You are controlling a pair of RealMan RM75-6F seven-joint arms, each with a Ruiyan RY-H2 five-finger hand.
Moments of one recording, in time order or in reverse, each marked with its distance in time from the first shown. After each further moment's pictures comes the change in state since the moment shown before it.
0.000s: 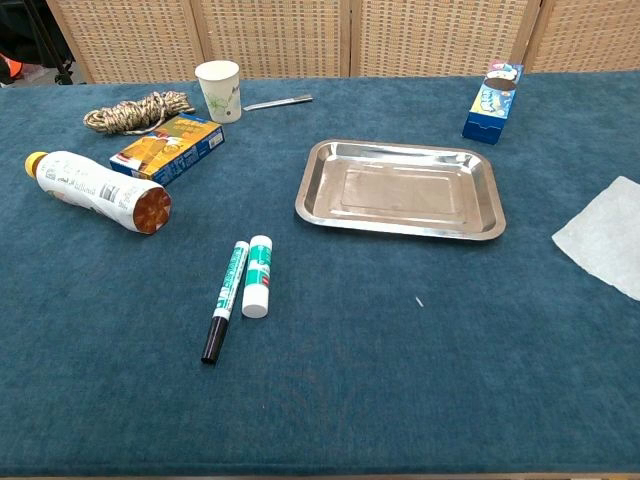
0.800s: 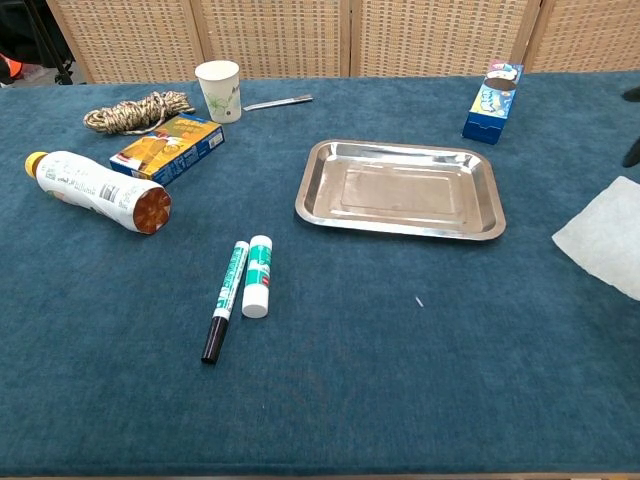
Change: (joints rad) left arm -0.006 0.000 -0.021 -0.017 -0.051 -0.027 0.015; right arm 0.215 0.033 0.049 -0.132 0.018 -0.327 -0.087
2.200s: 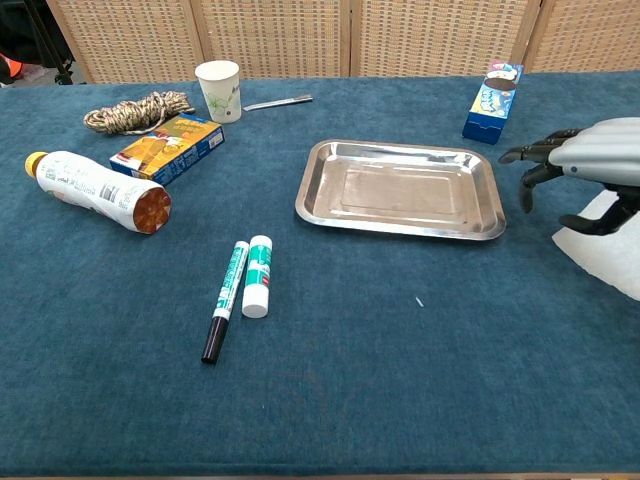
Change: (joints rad) left arm -0.038 -0.022 -0.031 -0.035 -0.101 -0.107 0.100; right arm 0.380 -0.197 0.007 0.348 0.261 -0.414 -0.262
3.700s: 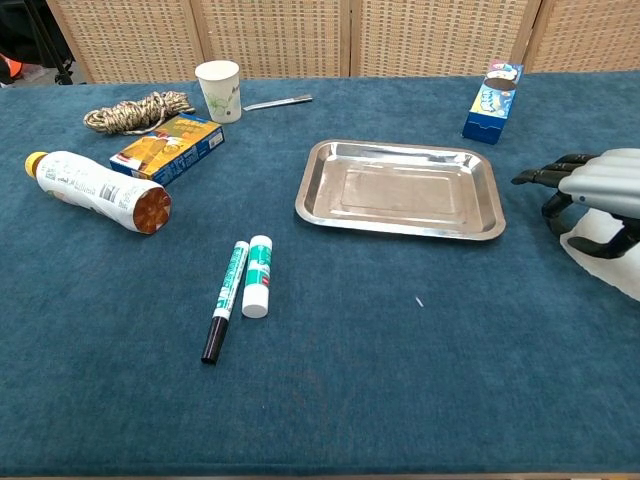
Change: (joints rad) left arm -0.003 0.002 -0.001 -0.002 -0.004 -0.006 -0.001; right arm -0.034 -0.129 -0.065 0.220 -0.067 0.078 0.084
